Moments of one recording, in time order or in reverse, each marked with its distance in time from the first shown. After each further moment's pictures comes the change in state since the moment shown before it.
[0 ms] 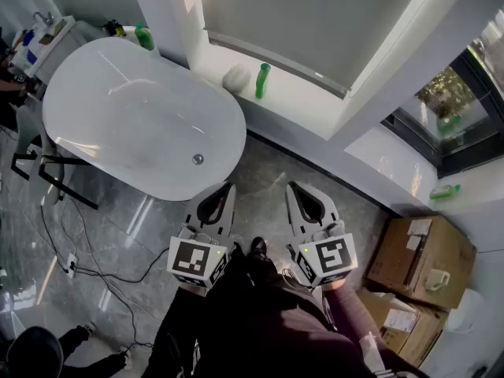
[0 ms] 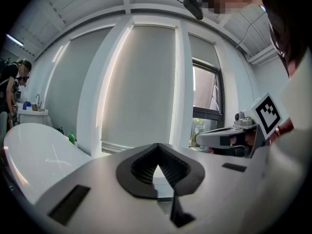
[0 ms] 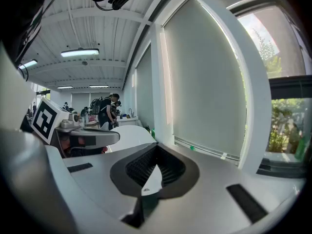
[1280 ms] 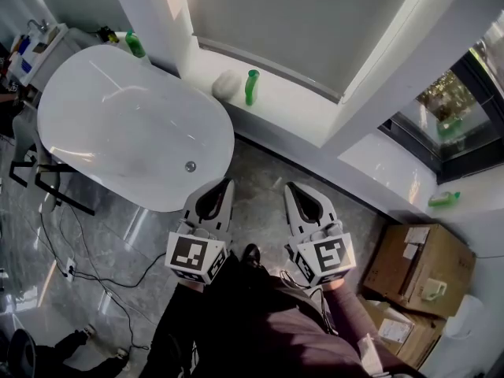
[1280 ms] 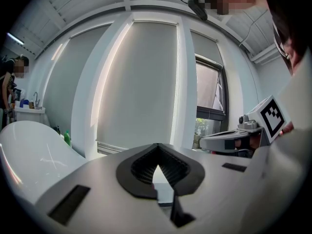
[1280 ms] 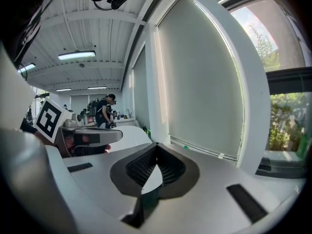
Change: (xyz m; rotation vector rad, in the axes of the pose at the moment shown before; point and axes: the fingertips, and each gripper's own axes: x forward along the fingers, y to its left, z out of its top) left arm 0.070 -0.012 -0.002 -0.012 0.001 0.014; right arm 0.014 -0.066 0.010 0.049 -0.019 -0.009
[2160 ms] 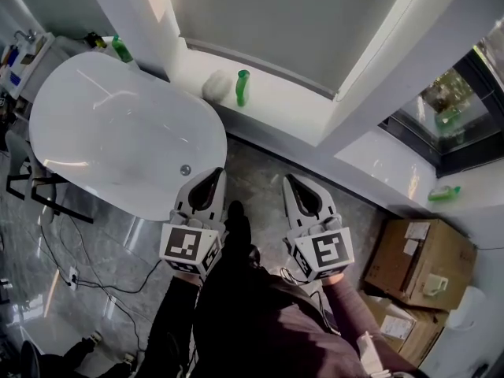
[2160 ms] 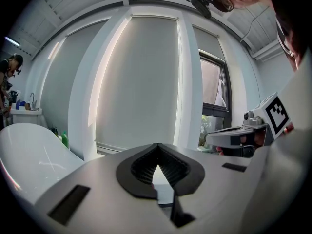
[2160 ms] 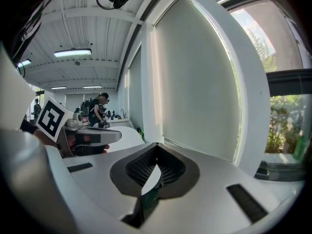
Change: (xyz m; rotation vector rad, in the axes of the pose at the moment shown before) left arm 0.047 0.025 0.001 0.026 0.025 -0.001; right arm 0.027 -0.032 -0.004 -0.018 0.010 -0.044
